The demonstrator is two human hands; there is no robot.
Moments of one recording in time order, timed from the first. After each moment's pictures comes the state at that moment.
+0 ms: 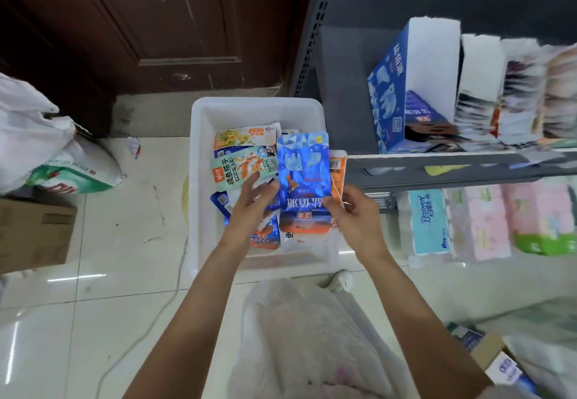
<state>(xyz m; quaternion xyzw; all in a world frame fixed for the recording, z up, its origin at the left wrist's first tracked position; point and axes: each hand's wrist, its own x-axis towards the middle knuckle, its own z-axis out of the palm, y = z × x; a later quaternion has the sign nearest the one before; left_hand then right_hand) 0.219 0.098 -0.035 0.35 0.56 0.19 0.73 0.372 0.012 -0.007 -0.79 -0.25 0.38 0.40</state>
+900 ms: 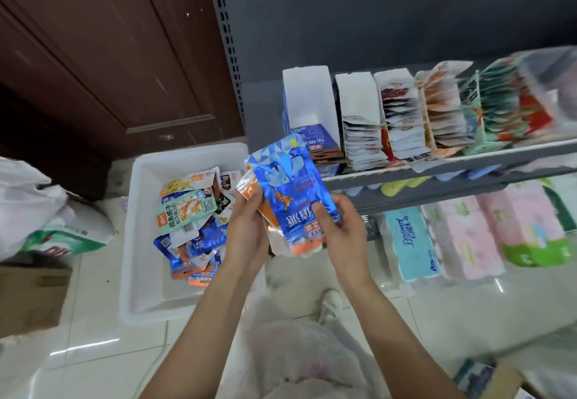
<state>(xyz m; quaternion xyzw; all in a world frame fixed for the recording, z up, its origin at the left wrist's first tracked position) 0.378 0.026 0.055 0.23 0.40 0.39 0.80 0.478 -0.058 0.045 -0.68 -0.21 0.33 0.62</state>
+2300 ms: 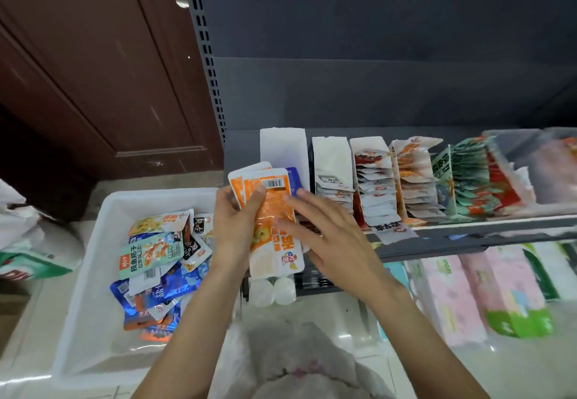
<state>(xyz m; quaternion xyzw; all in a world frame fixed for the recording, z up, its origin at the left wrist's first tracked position) 0.460 0.073 0.096 0.38 0.53 0.41 0.64 0.605 -0.015 0.073 -0.58 -0.79 -0.05 0.19</state>
